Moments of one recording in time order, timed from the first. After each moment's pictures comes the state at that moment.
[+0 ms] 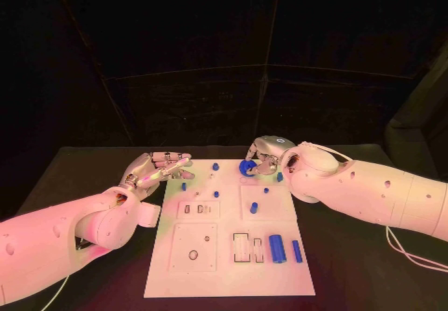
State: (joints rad) left arm 1.20 -0.88 -0.08 1.53 -0.02 -0.23 0.51; left_hand 1.44 0.00 0.04 0.10 0.05 0.99 0.20 0.12 0.07 1.09 0.14 0.14 0.07 1.21 0.08 0.25 0.20 0.17 1.01 0.19 0.33 0.13; right arm 1.27 -0.67 0.00 1.37 -1.60 -0.28 -0.29; right_hand 1.35 -0.06 0.20 0.04 0.20 1.03 0.15 0.14 0.06 1.46 0.04 1.49 1.31 1.46 -0.03 1.53 1.31 0.07 1.44 0.07 1.46 1.30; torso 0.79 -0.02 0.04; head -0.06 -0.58
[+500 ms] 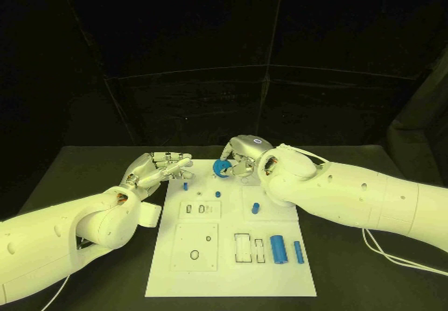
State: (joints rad) left arm 1.20 -0.88 -0.08 1.53 -0.02 -0.23 0.51; left_hand 1.44 0.00 0.04 0.10 0.05 0.99 0.20 0.12 0.07 1.09 0.14 0.14 0.07 1.21 0.08 0.25 0.20 0.17 1.01 0.19 0.33 0.13; right arm 1.27 -0.55 0.00 1.38 -1.60 -0.35 -0.28; right_hand 1.33 -0.07 0.20 0.05 0.21 1.05 0.15 0.13 0.06 1.46 0.04 1.49 1.31 1.46 -0.03 1.53 1.31 0.07 1.44 0.07 1.47 1.31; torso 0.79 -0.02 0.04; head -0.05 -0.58
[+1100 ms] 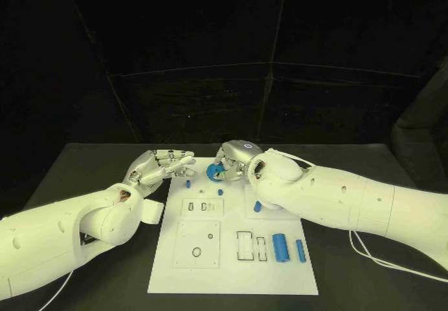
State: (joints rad) left arm 1.20 -0.88 -0.08 1.53 -0.02 -0.23 0.51; left_hand 1.44 0.00 0.04 0.09 0.05 0.99 0.20 0.12 0.07 1.10 0.14 0.14 0.07 1.21 0.08 0.25 0.20 0.17 1.01 0.19 0.33 0.13; right arm 1.25 -0.46 -0.01 1.28 -1.60 -0.34 -0.27; right_hand 1.32 -0.07 0.21 0.06 0.22 1.05 0.14 0.12 0.06 1.46 0.04 1.49 1.31 1.46 -0.03 1.53 1.31 0.07 1.45 0.07 1.47 1.31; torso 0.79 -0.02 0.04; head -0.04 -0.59
